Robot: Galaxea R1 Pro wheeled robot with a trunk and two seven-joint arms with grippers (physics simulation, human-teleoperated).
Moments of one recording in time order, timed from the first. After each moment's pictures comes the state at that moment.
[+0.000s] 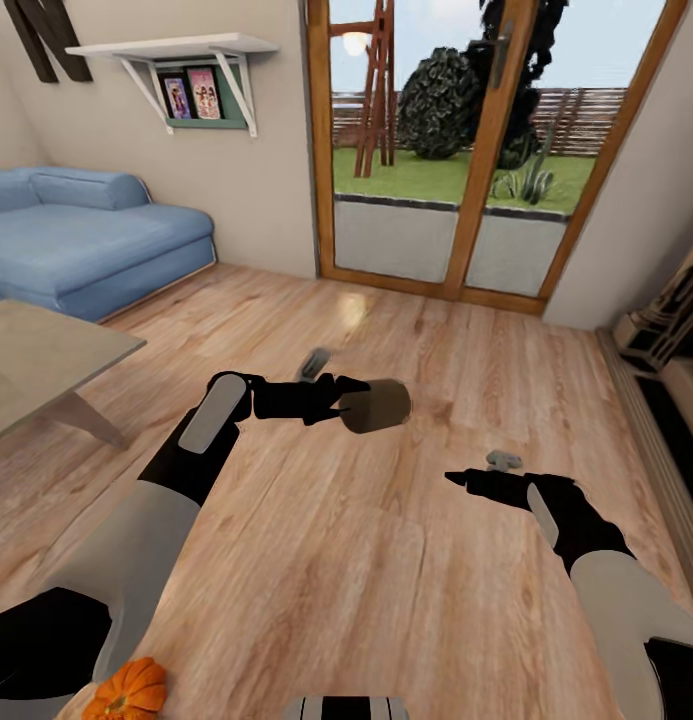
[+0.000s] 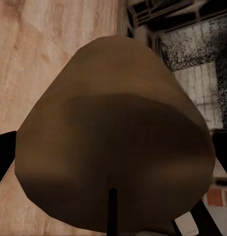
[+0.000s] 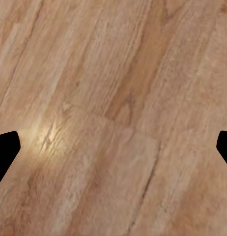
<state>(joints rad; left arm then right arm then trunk) -1.03 -0.03 -0.28 -1.02 1.33 1.01 0.18 -0.85 -0.15 -0.18 -0.60 -0.03 0.54 0.48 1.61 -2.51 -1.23</state>
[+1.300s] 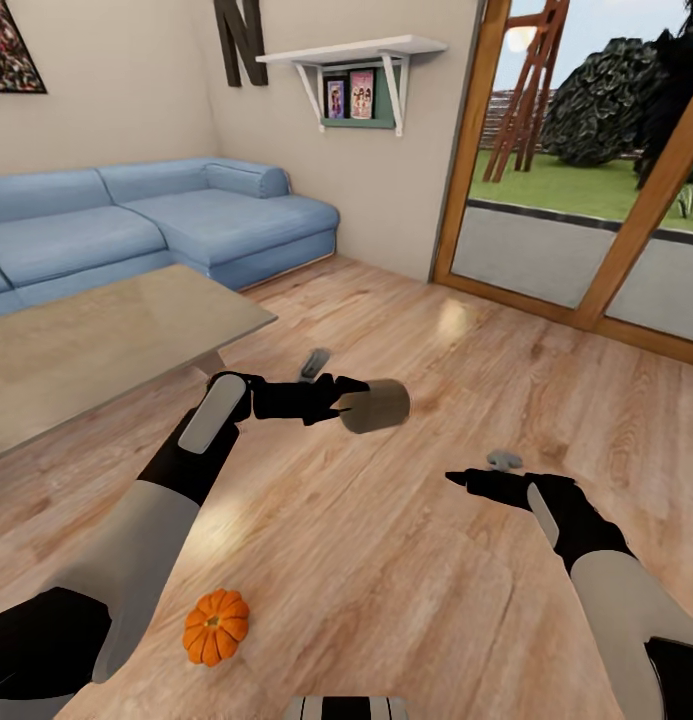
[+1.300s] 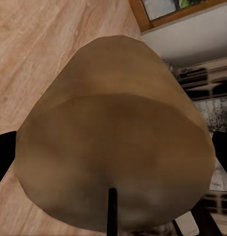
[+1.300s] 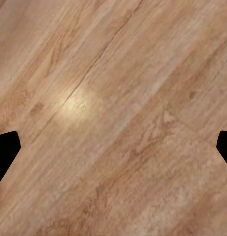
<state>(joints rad) -1.03 -0.03 -0.28 -1.02 1.33 1.01 0.18 -0.85 -0.15 -0.18 -0.61 -0.03 0.54 0.48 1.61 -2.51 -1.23</state>
